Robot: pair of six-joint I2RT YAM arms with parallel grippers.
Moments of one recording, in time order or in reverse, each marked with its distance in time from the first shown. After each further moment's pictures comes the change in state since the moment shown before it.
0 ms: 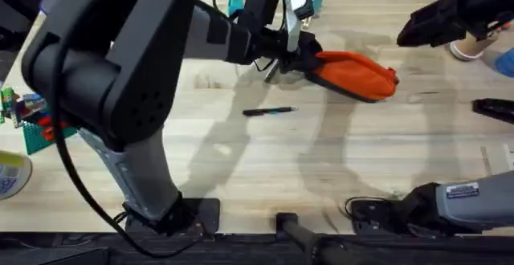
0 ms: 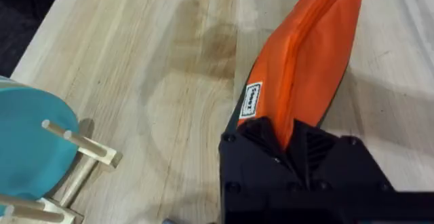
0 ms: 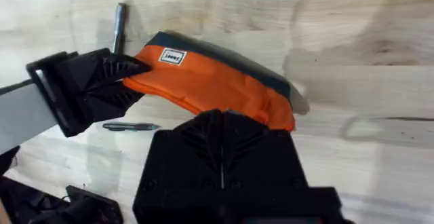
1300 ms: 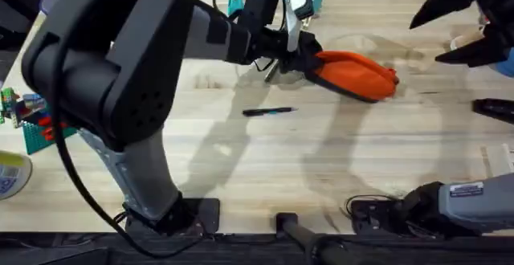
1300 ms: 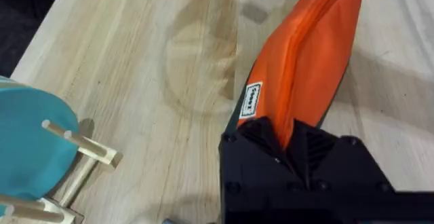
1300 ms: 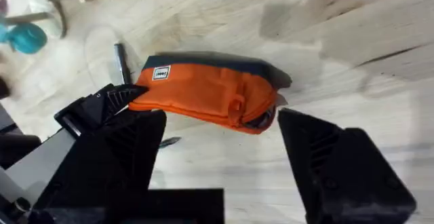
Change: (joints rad) left arm 0.000 0.000 0.000 0.000 0.000 0.000; right arm -0.135 0.000 0.050 -0.082 0.002 0.236
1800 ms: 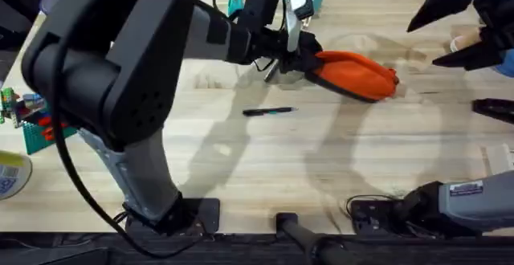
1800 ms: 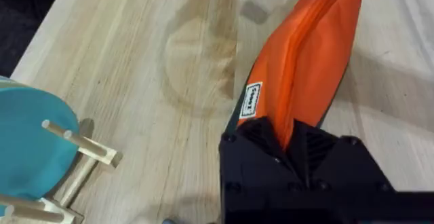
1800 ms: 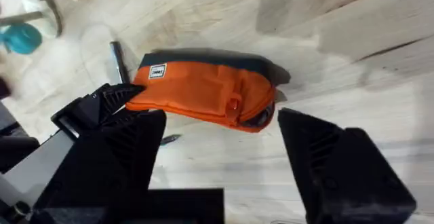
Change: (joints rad) left arm 0.000 0.000 0.000 0.000 0.000 0.000; right arm 0.000 0.024 0.002 -0.014 0.000 0.011
